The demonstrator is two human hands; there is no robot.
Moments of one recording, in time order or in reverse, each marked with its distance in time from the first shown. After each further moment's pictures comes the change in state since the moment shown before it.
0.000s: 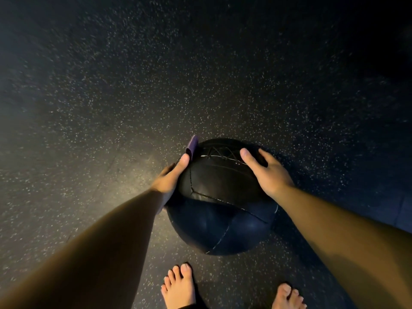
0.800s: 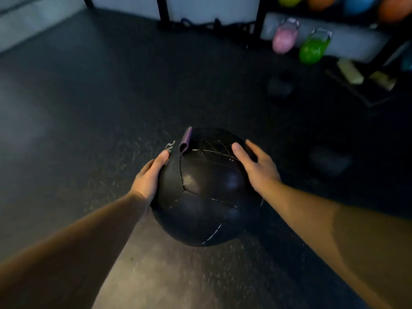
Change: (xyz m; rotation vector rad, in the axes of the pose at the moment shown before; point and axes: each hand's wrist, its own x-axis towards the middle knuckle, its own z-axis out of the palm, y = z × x) left_hand -0.196 0.311 -0.093 -0.305 0.057 0.506; right_hand -0.148 -0.299 -0.202 0.209 0.256 -0.444
